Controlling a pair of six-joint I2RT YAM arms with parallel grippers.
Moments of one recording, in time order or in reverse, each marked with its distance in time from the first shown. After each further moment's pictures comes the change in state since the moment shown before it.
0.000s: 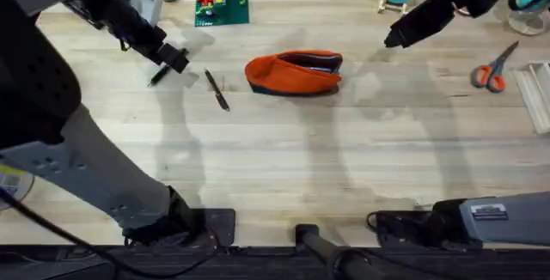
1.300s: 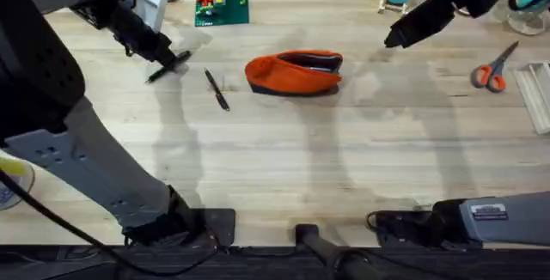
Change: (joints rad) left arm 0.008 0.060 0.000 0.015 0.009 -0.021; right arm 0.000 0.000 0.000 0.000 0.000 0.000
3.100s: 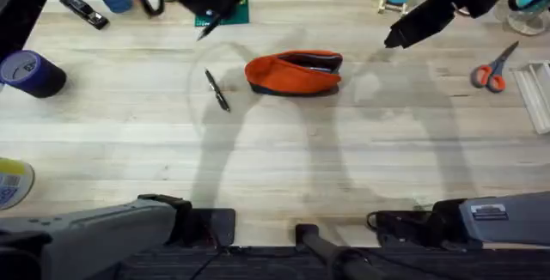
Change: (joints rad) left arm -0.475 -0.567 0.056 -0.201 0.108 -0.397; right arm 0.000 0.000 0.000 -0.001 0.000 0.000
